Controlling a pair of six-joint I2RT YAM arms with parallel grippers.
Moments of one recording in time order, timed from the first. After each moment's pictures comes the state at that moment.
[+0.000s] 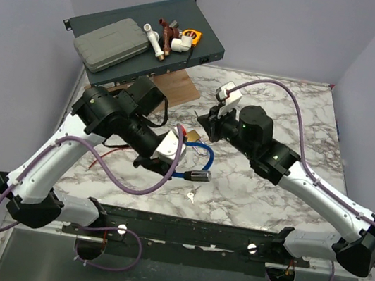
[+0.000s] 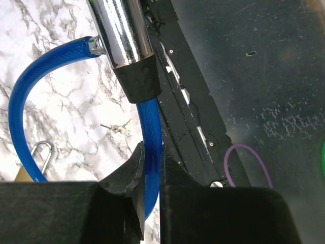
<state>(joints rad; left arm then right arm) -0.74 1.28 1.76 -1.57 0.92 1.00 0.88 1.27 1.19 -0.15 0.09 0.05</state>
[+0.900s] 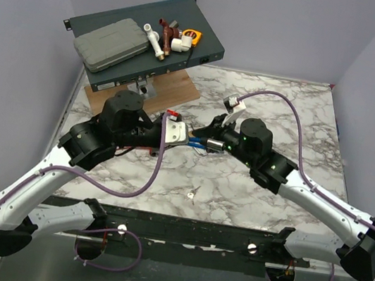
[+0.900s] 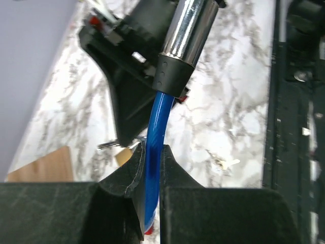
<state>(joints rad) -0.74 0.99 1.27 -0.66 0.53 0.49 0.88 1.21 1.00 0.01 -0.02 0.38</state>
